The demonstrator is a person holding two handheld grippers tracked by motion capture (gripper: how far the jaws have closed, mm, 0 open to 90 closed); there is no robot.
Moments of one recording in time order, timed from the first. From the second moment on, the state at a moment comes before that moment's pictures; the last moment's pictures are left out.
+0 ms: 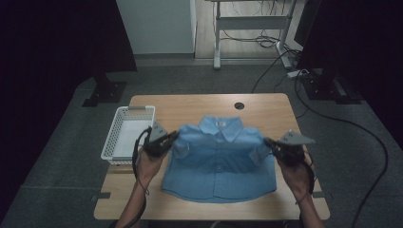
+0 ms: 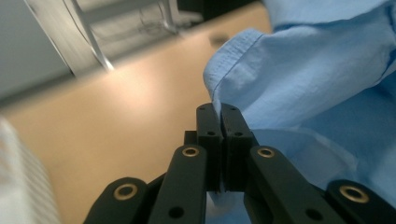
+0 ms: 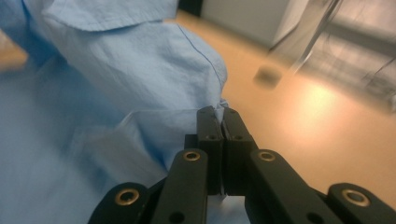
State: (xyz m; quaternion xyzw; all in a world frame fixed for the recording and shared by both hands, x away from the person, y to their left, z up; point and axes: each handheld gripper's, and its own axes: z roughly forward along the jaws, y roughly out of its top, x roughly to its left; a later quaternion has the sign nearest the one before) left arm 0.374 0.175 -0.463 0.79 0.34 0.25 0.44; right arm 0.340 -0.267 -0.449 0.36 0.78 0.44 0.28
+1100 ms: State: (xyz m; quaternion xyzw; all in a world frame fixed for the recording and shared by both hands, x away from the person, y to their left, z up) left arm 0.356 0.174 -0.512 0.84 0.34 0.17 0.39; right arm 0.330 -0.273 -0.531 0.41 0.81 0.40 0.14
